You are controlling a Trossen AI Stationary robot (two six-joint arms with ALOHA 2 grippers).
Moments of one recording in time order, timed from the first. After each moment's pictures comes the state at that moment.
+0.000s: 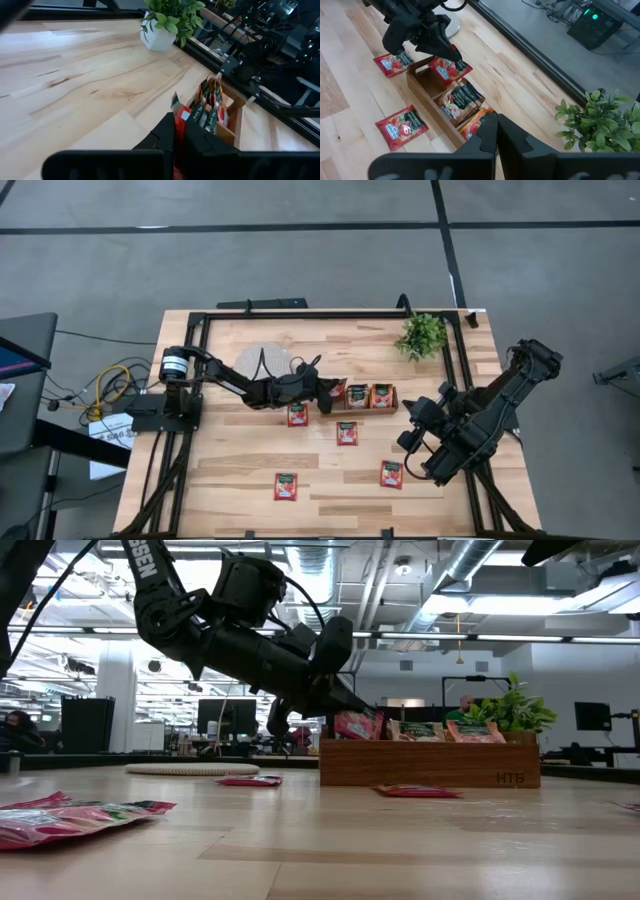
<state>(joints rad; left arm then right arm) 0.02 1.93 0.80 0.91 -0.37 -0.57 0.79 1.45 1.28 -1.56 0.94 1.41</state>
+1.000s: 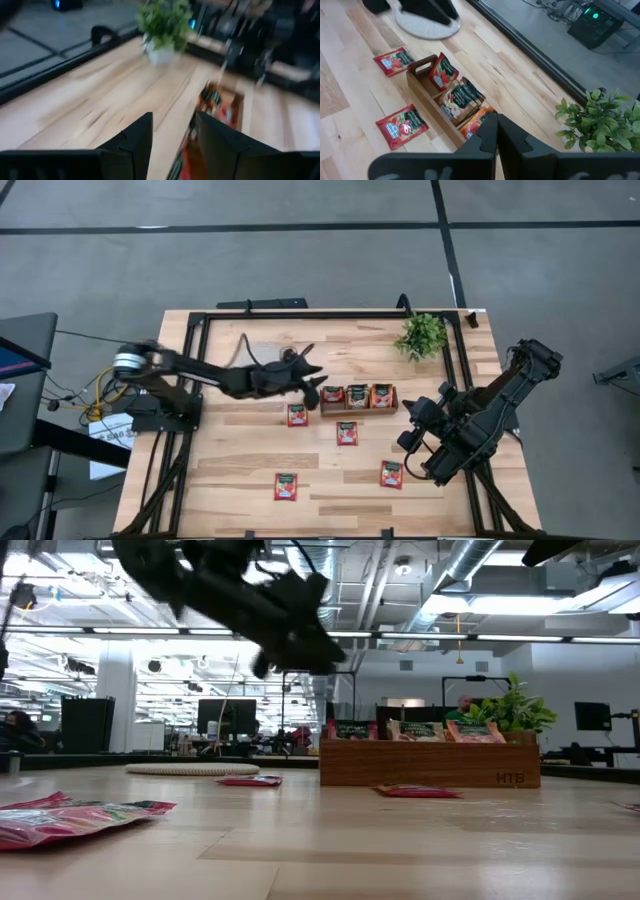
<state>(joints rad) 0.03 1.64 0.80 0.55 -0.37 -0.30 0.79 1.45 1.28 -1.56 0.94 1.41</state>
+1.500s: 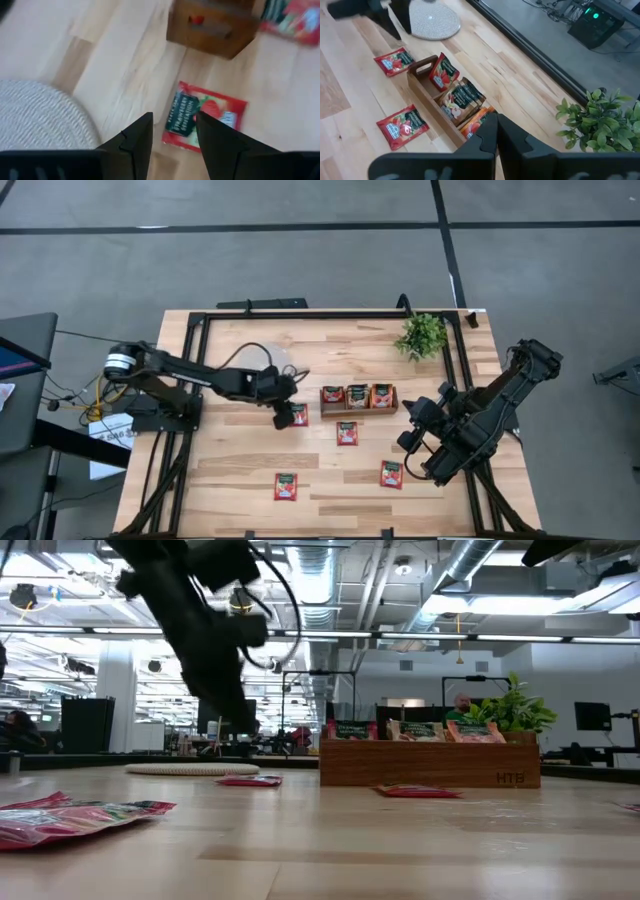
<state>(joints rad) 0.00 1.49 0.80 -0.26 -0.19 -0.33 0.79 1.45 1.28 -1.55 0.94 1.41</state>
